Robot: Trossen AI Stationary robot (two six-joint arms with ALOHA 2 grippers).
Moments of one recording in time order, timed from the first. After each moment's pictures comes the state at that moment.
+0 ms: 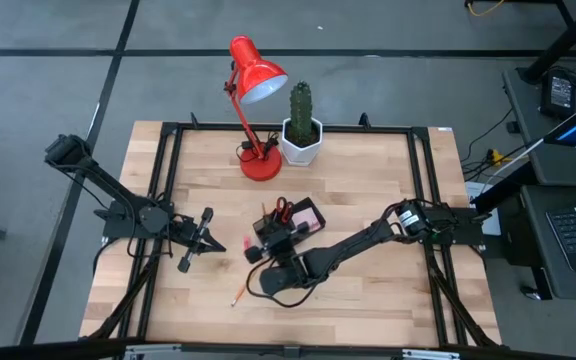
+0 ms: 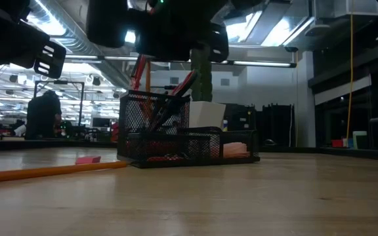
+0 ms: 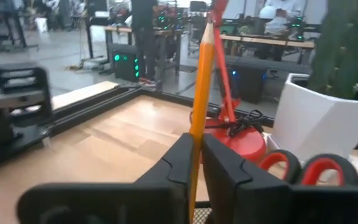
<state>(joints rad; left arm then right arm) -0.57 0.76 0.01 0.65 -0.29 -0.09 0.39 2.31 1.71 0.00 1.45 0.62</state>
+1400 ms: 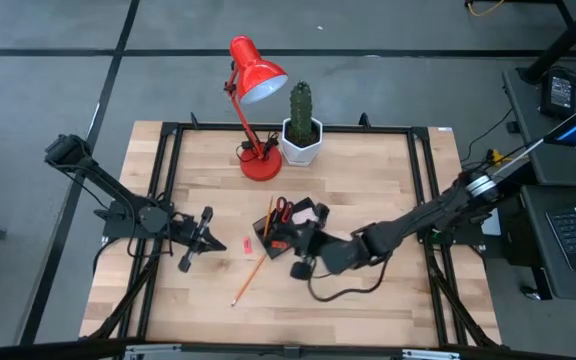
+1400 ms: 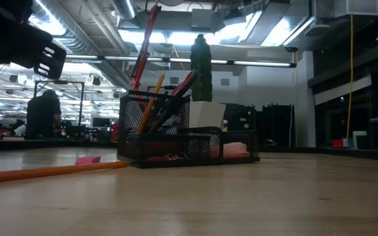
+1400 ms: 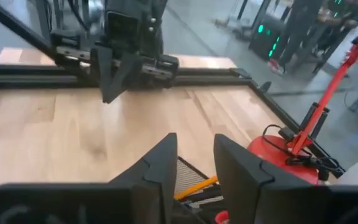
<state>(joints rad) -0.57 0.76 0.01 0.66 -0.30 -0.12 0.44 1.73 1.32 -0.04 0.81 0.14</state>
